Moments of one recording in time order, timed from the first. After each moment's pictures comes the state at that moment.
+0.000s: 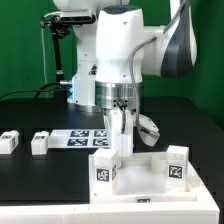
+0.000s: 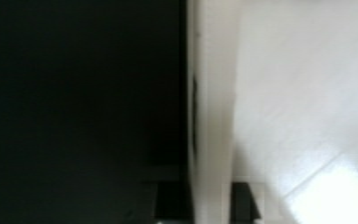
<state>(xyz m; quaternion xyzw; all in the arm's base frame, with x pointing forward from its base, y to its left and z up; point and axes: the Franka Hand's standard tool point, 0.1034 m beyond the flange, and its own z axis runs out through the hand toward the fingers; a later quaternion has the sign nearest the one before) 0.485 0.019 0.008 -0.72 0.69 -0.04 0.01</state>
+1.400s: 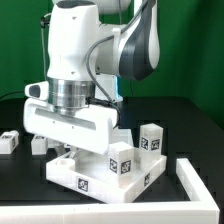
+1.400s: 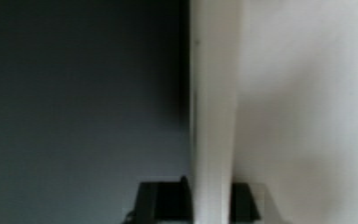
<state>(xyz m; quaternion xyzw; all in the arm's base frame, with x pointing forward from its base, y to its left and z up) 0.500 -0.070 0.016 -0.95 0.29 -0.05 -0.04</state>
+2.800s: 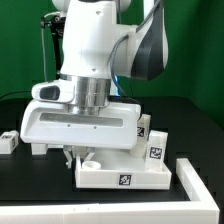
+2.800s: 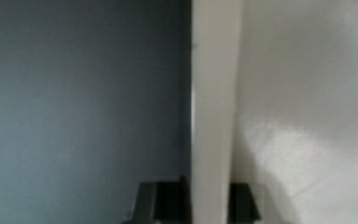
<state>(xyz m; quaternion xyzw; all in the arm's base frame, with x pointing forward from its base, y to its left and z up) 0.540 -0.048 0.027 -0.99 -0.08 -0.07 -0.08</state>
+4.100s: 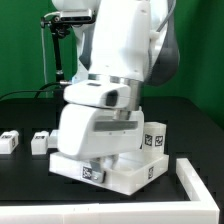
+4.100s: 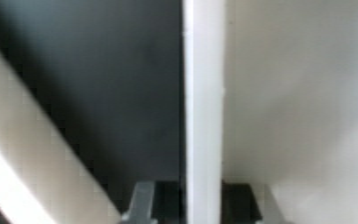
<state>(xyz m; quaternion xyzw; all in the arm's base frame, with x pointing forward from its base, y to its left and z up) 0.609 0.005 0.034 -0.85 -0.50 -0.06 -0.14</state>
